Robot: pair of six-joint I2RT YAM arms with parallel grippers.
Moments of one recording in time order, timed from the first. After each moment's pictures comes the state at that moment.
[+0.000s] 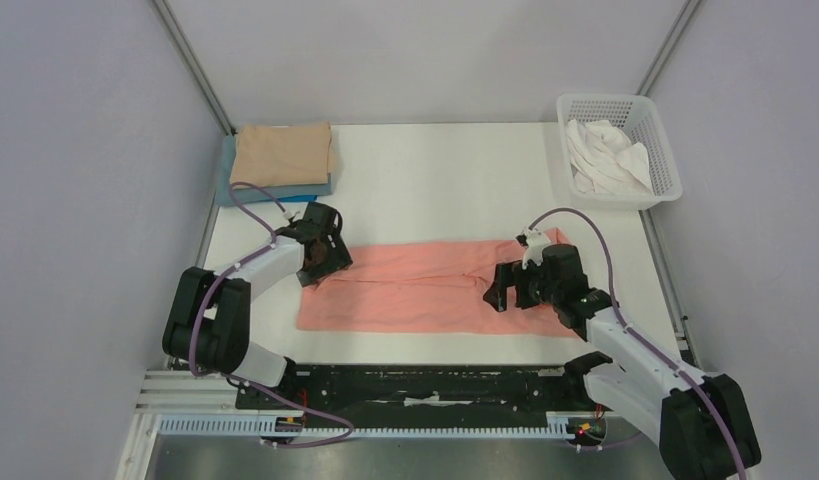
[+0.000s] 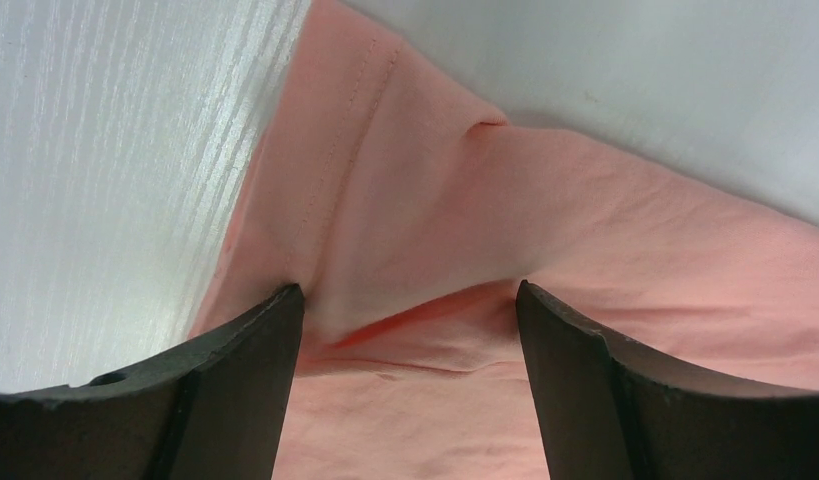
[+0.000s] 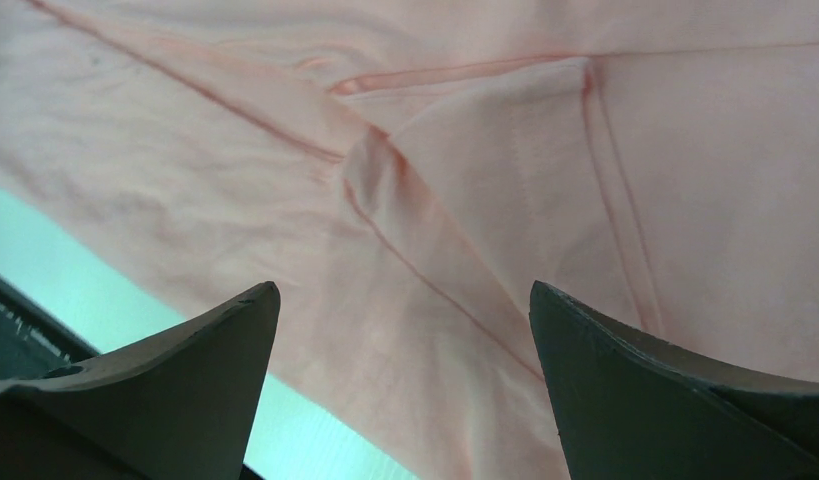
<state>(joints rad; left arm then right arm) -0.29 1.48 0.79 -0.48 -0.21 -0.71 0.33 0.97 0.36 -0.14 -0.28 0.24</state>
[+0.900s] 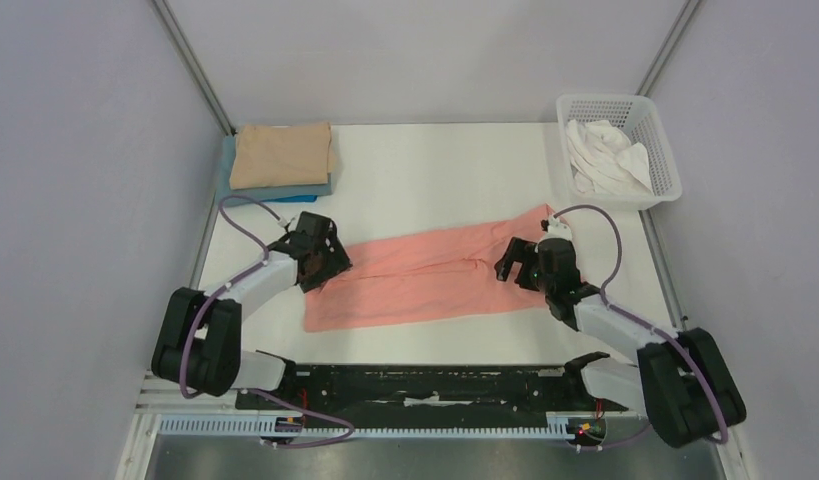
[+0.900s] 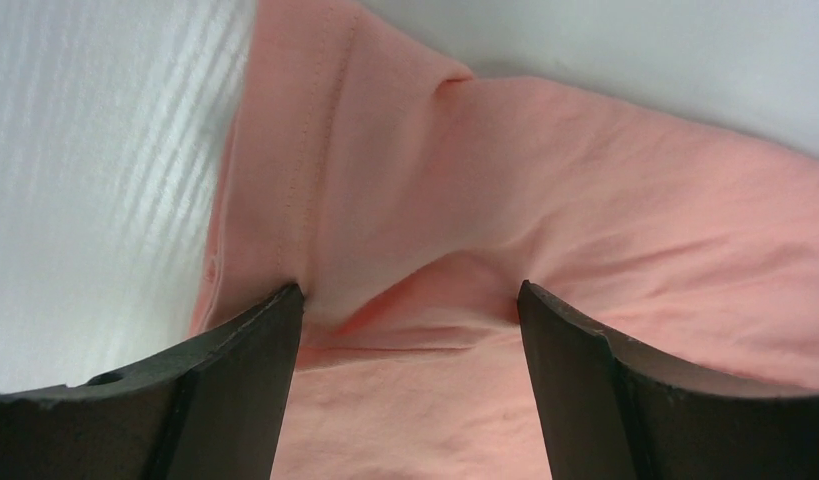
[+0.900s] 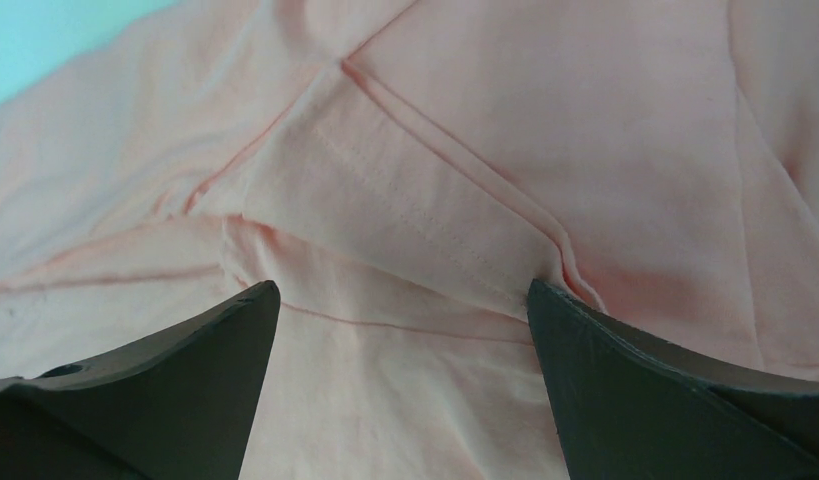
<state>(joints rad) -0.29 1.40 0.70 -0.41 -0.16 -0.74 0.32 1.08 0.29 0.11 0.05 0.49</state>
